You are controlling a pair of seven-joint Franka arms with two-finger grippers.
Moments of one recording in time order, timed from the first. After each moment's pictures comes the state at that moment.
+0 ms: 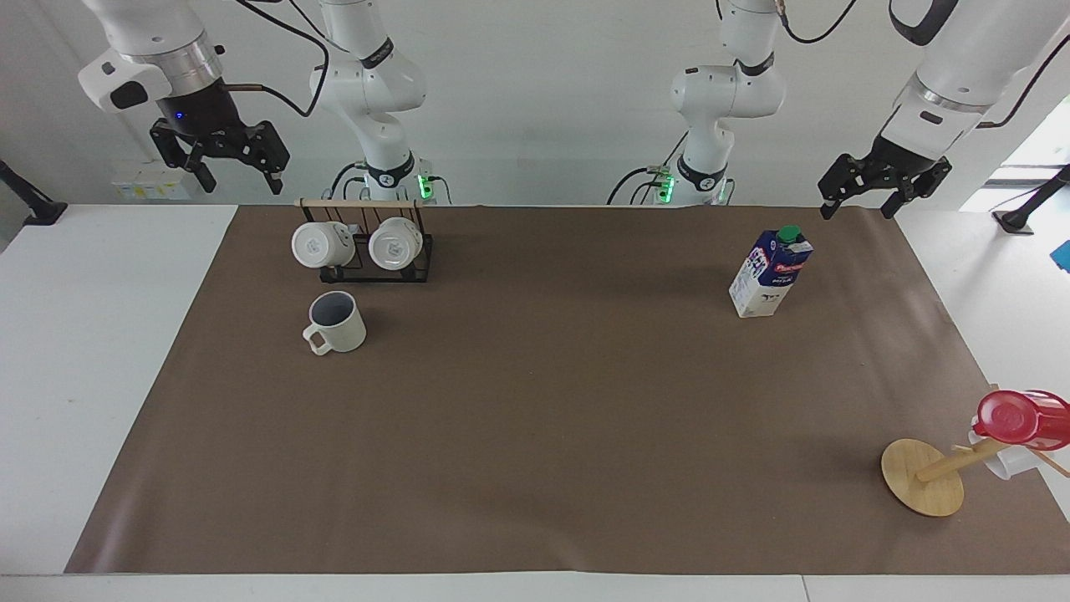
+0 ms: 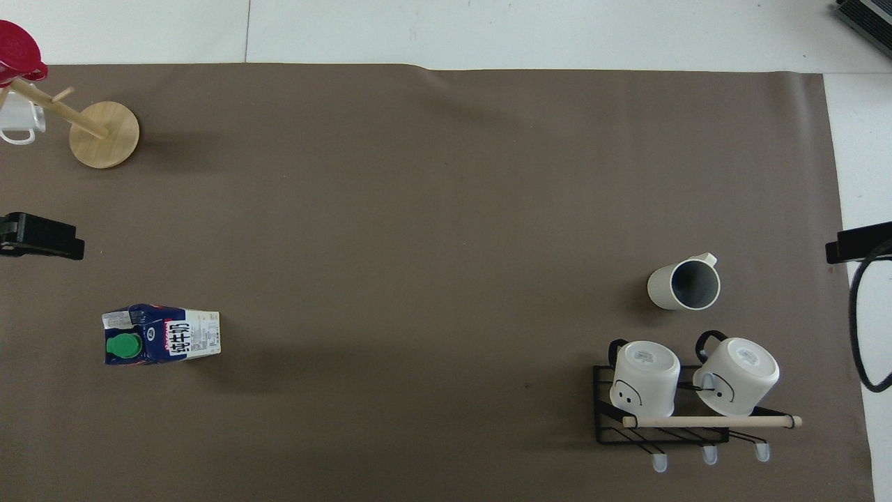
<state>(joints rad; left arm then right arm) -0.11 -0.07 0.08 -1.60 -0.01 1.52 0.00 0.04 -0.08 -0.11 -1.55 -0.03 1.48 -0.03</state>
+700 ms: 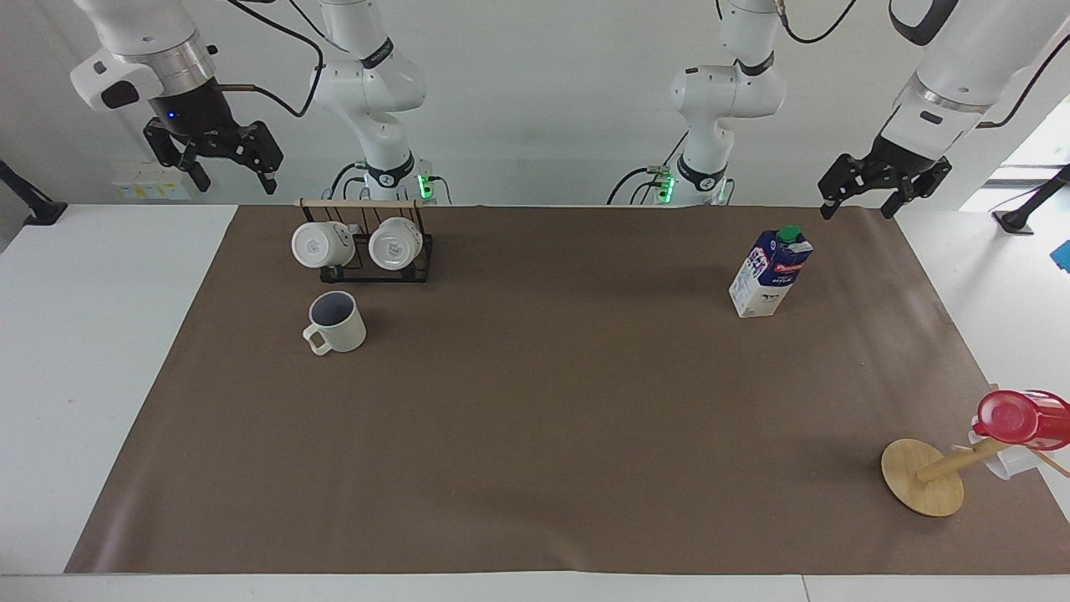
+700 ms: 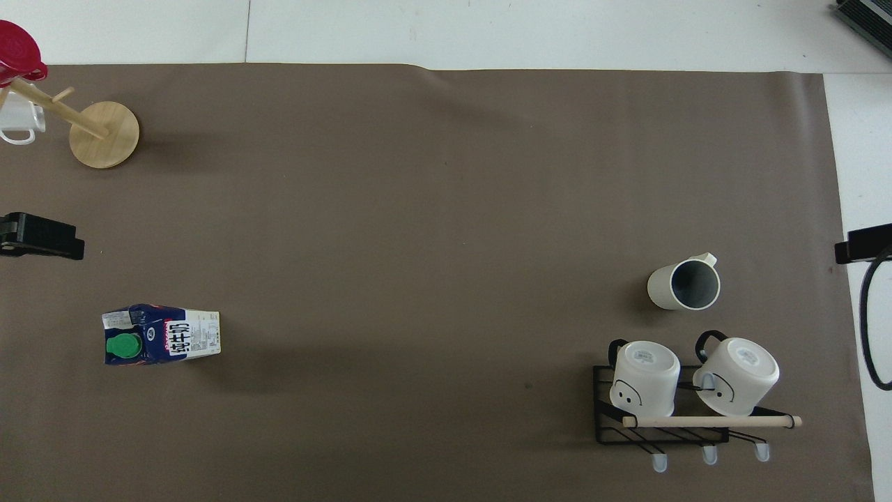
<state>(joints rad) -0.11 -0.07 0.08 -1.60 -0.01 1.52 0.00 0.03 -0.08 -0.11 -1.55 -0.03 1.48 -0.03</state>
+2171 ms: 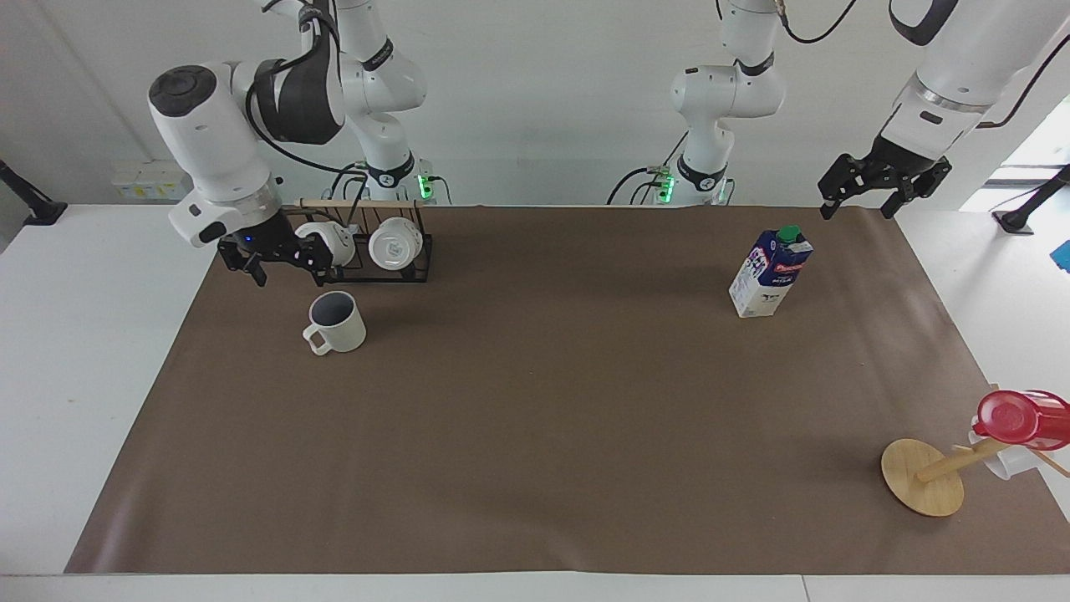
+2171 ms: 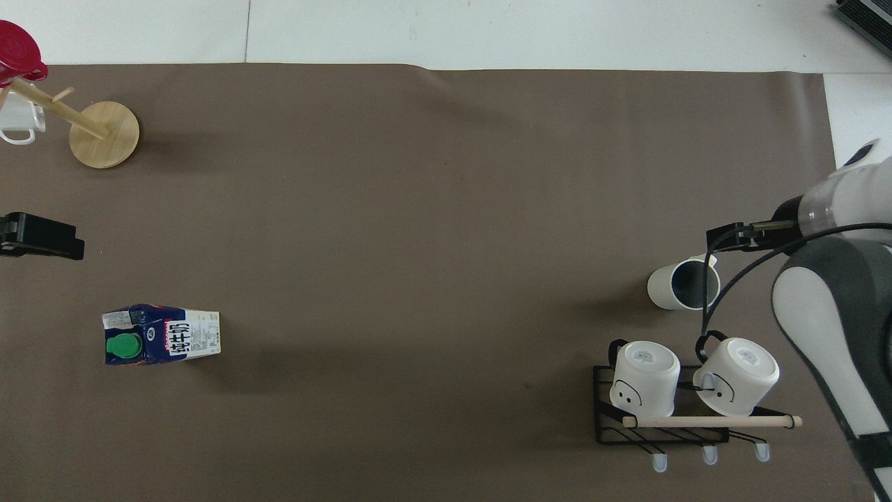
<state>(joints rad) -0.11 -0.07 0.08 -1.60 -0.01 1.52 0.00 0.08 0.00 -0.10 -1.93 -0.03 1.94 -0.03</state>
